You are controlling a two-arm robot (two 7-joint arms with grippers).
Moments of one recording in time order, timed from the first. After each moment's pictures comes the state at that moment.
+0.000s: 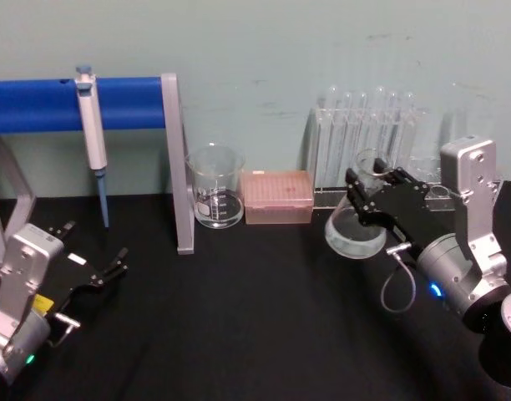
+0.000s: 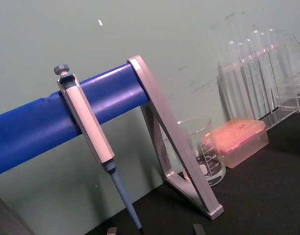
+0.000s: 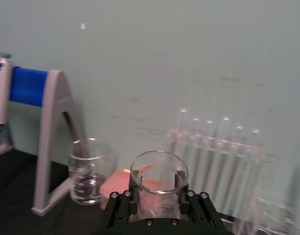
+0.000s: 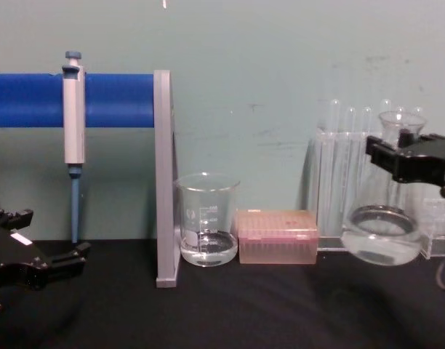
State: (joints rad) left arm -0.20 0.60 0.45 -1.41 -0.25 -0.12 0.03; right arm 0.21 0.23 -0.21 -1.55 0.17 0.04 0.17
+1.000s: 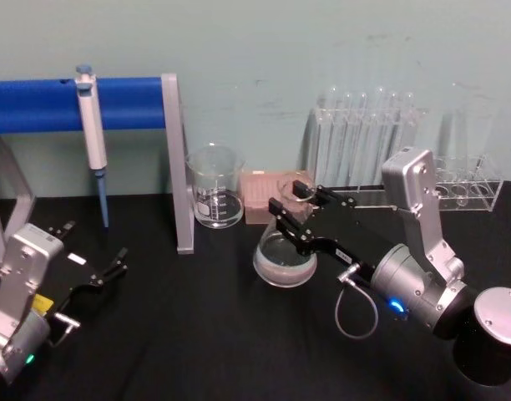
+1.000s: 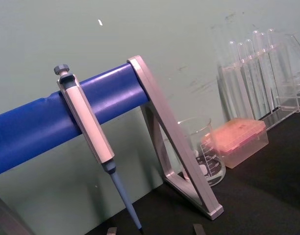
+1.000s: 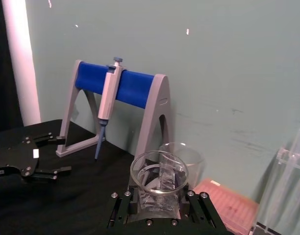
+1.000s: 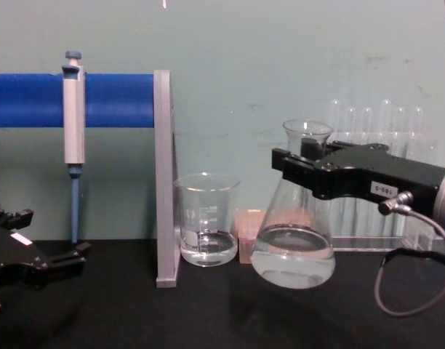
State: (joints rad) left arm -0.20 0.60 0.45 -1.41 -0.25 -0.12 0.03; right arm 0.25 0.28 -0.35 -1.55 0.26 0.04 0.39
